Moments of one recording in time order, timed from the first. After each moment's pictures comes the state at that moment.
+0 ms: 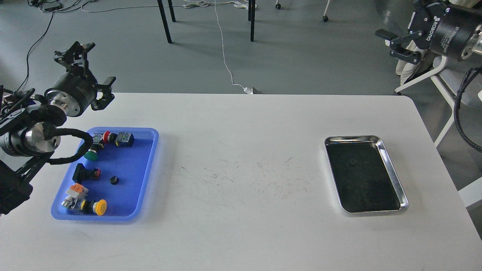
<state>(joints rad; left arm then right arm) -0.62 0.62 -0.87 -1.12 0.17 0.04 -0.09 1.15 -0.92 0.25 1.09 0.16 0.46 0.07</state>
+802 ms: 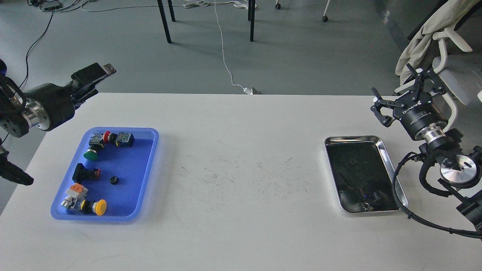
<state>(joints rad) -0.65 1.06 -0.54 -1.50 1.12 -0.07 -0.03 0.59 -0.52 0.63 0.85 0.33 0.49 0.29</state>
